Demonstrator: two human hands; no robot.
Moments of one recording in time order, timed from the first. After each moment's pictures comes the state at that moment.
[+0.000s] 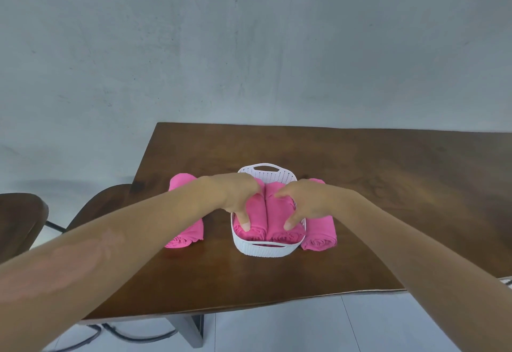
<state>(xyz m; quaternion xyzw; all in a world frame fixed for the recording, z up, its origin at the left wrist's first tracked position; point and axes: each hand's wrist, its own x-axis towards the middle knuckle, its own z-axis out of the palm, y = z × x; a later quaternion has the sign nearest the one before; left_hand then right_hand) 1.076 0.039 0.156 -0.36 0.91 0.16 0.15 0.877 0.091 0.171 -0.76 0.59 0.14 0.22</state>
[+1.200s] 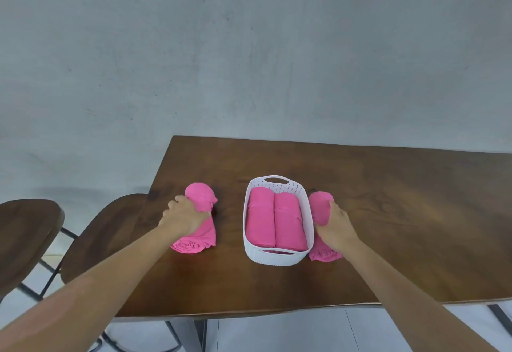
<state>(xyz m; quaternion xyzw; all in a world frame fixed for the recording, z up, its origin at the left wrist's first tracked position) 1.183 0.056 0.083 -0.77 0.58 0.26 -0.06 0.817 0.103 0.056 -0.52 0.79 -0.20 0.27</state>
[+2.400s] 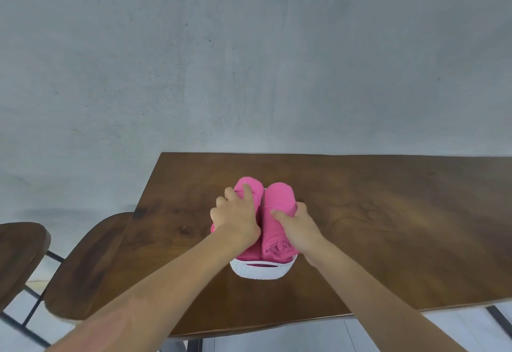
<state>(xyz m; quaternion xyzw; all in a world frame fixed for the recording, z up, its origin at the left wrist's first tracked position) 1.040 0.098 0.155 -0.67 0.74 0.08 0.00 0.897 0.130 0.140 -0.46 0.74 -0.32 0.38</state>
